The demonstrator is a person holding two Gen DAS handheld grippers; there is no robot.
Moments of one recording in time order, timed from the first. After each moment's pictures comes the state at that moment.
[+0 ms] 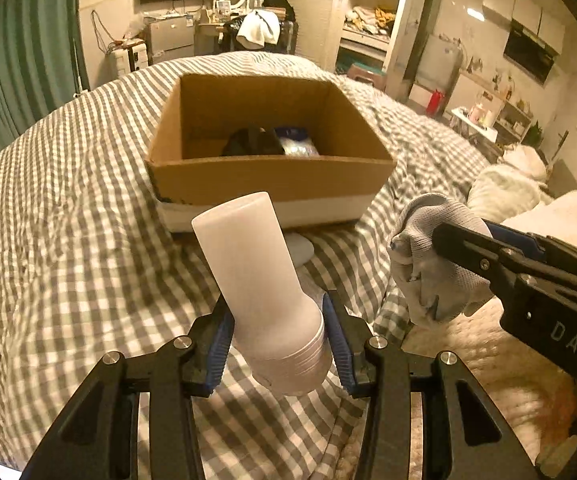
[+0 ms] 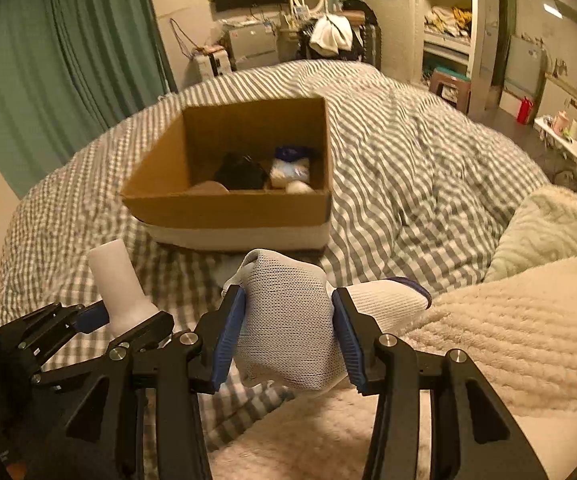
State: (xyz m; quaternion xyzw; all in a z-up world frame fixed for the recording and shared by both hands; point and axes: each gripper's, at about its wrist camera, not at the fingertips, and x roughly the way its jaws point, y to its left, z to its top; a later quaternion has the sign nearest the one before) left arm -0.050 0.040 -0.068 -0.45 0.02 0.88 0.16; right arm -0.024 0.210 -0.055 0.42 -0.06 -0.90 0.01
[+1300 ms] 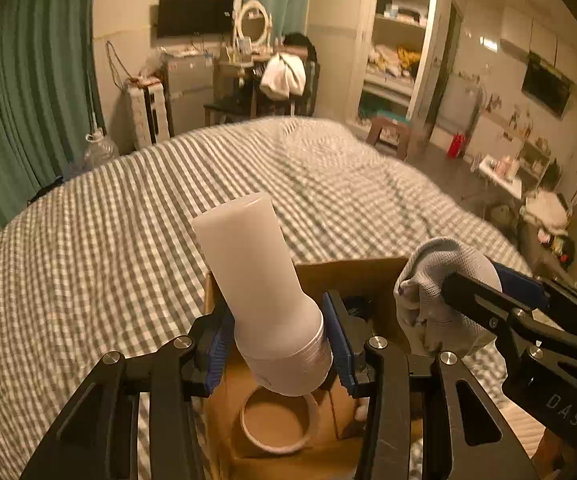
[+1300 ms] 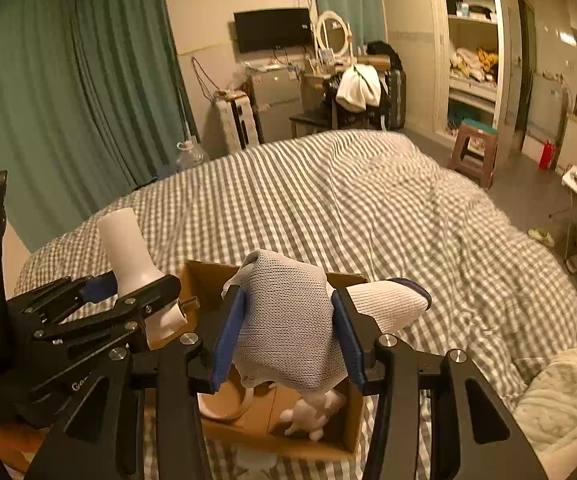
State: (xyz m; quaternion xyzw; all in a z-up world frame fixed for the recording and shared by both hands) left arm -0.266 0.054 0.000 -0.40 0.03 0.91 0.13; right arm -0.206 0.214 0.015 0.36 -0.06 -0.93 0.05
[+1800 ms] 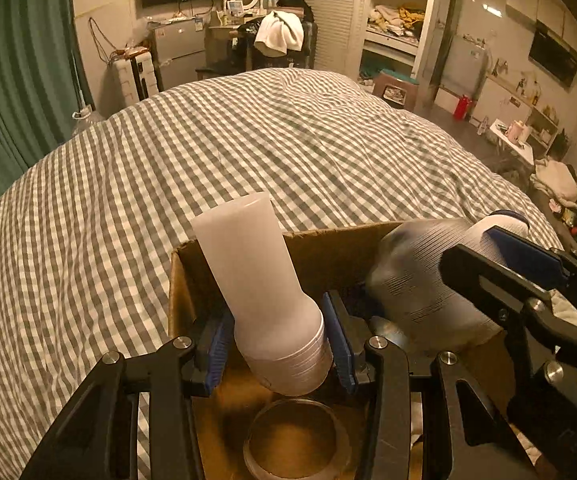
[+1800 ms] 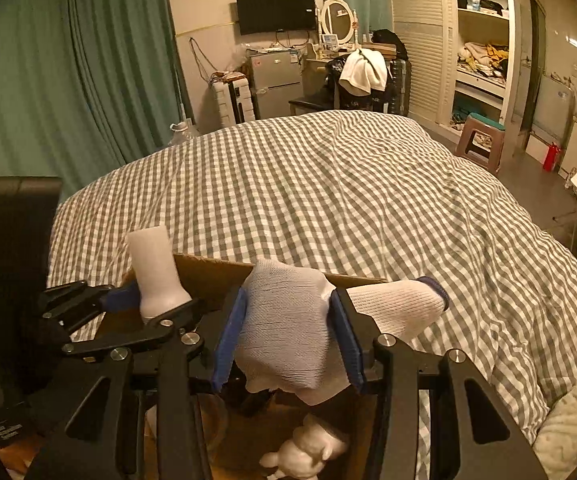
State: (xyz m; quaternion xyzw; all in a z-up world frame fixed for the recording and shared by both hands) left arm -0.308 0.074 -0.069 -0.45 0.05 0.88 0.14; right arm -0.262 0.206 -0.046 0.38 -0.03 -0.93 0.05
